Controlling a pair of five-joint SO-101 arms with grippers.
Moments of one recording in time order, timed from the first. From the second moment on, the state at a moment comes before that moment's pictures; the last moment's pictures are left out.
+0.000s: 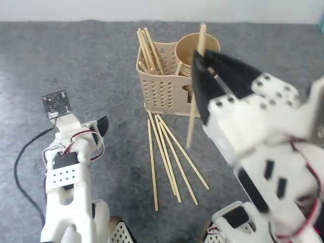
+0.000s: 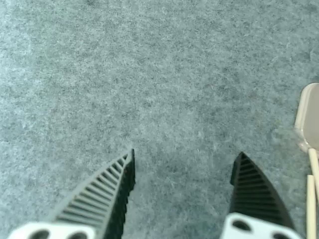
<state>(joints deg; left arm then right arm) -21.1 -44.7 73.6 32.6 9.9 -31.8 -39.2 -31.1 81.1 -4.7</state>
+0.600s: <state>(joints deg) -21.1 -44.7 73.6 32.6 9.9 -31.6 -53.0 -31.2 100.6 -4.7</state>
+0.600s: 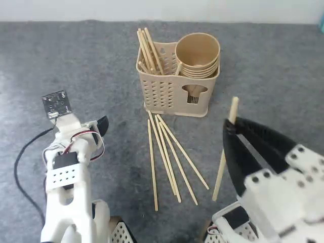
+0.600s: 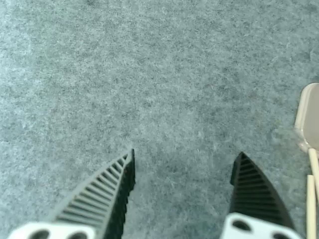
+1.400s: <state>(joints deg) -21.1 -44.7 73.6 32.6 9.9 -31.6 -75.9 32.5 33.7 5.6</state>
